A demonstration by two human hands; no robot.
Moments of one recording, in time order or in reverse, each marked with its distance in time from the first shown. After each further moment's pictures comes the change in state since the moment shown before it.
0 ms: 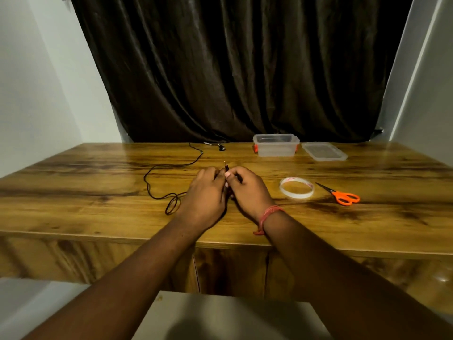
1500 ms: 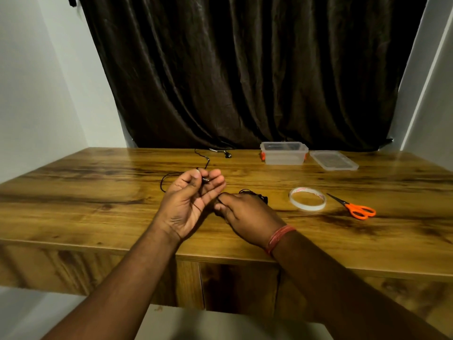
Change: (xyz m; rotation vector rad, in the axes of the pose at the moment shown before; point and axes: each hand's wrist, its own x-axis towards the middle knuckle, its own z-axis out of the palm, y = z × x) left_hand -0.004 -0.021 -0.037 -1.952 0.127 -0.458; right_hand -0.012 -0.002 0.009 -0.600 -0.287 -0.466
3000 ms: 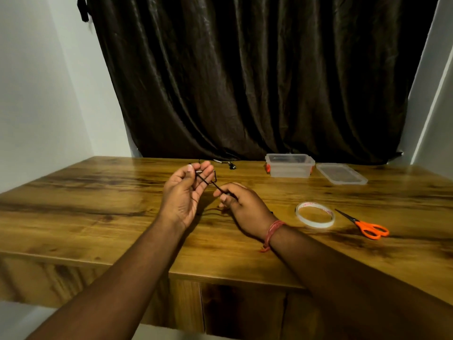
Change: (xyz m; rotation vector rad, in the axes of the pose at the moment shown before) left_hand 0.056 0.003 -0.016 -0.006 0.211 0.171; right_hand 0.047 0.028 0.012 0.520 0.178 0.121
